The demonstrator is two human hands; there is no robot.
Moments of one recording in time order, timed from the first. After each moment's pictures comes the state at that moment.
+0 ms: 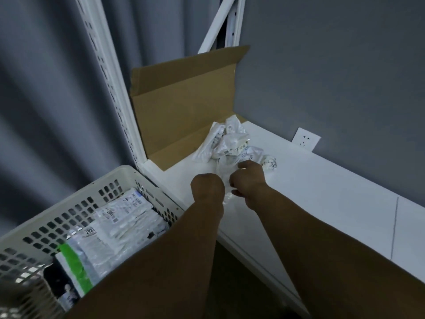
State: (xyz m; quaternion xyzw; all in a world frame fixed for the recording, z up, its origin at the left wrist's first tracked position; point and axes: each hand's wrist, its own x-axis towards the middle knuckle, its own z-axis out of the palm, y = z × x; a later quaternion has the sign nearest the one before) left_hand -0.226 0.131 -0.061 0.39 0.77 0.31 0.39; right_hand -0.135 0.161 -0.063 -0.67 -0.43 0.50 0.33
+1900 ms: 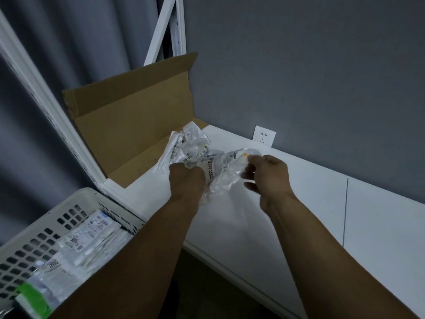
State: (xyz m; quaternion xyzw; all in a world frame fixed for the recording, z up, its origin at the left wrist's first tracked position) left_hand -0.169 0.137 -0.019 0.29 0.68 0.47 0.48; right_hand -0.023 0.119 0.001 -0.62 -0.29 0.48 0.55
